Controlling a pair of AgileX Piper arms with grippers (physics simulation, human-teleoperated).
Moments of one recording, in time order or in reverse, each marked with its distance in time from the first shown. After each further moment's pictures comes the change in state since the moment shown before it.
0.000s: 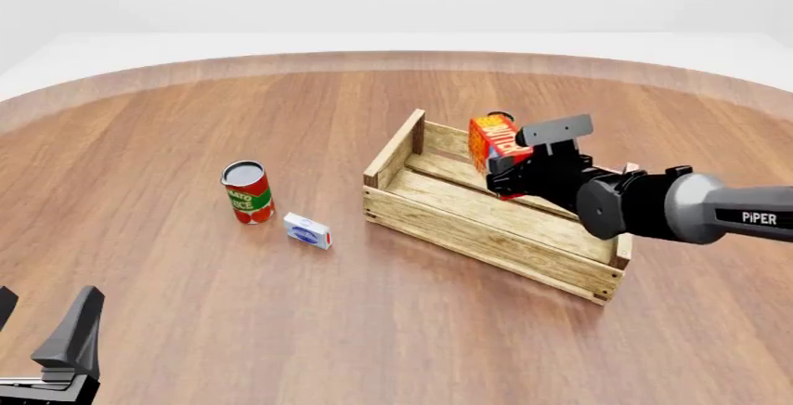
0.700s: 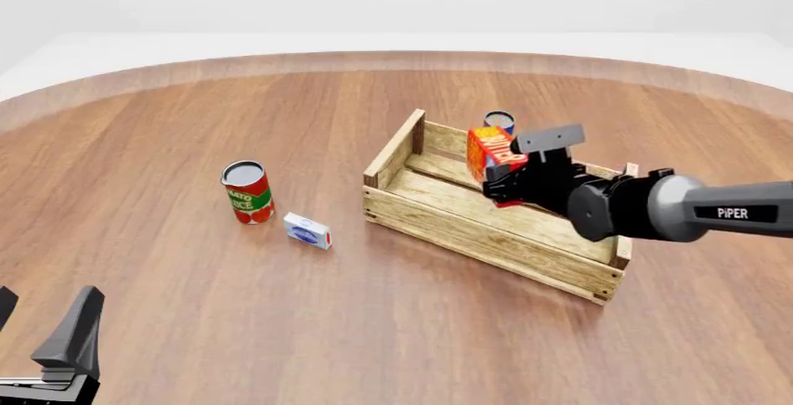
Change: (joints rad) left arm 0.000 0.000 0.000 0.000 0.000; right arm -0.003 0.064 -0.018 -0.008 0.012
